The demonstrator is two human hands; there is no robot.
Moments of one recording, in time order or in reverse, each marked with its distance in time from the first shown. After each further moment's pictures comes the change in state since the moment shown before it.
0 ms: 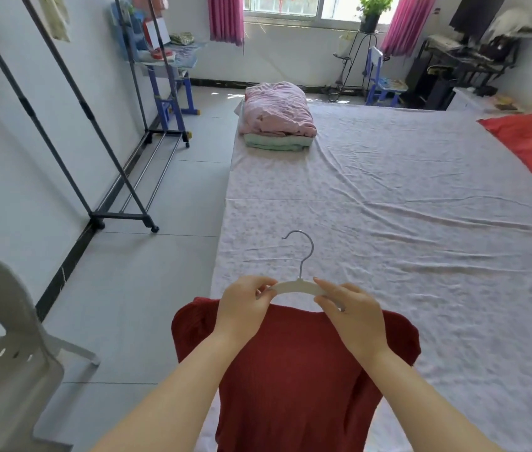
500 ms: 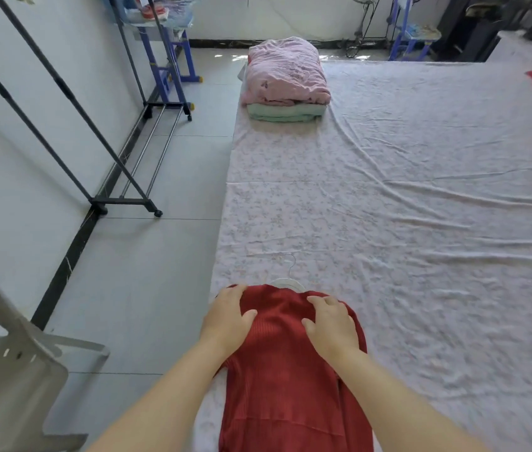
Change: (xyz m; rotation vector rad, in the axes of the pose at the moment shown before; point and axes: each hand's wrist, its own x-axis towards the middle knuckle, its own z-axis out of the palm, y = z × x) left_hand 0.079 -0.074 0.039 0.275 -0.184 -0.246; right_hand 0.073 0.056 0.083 -0.377 -0.482 0.262
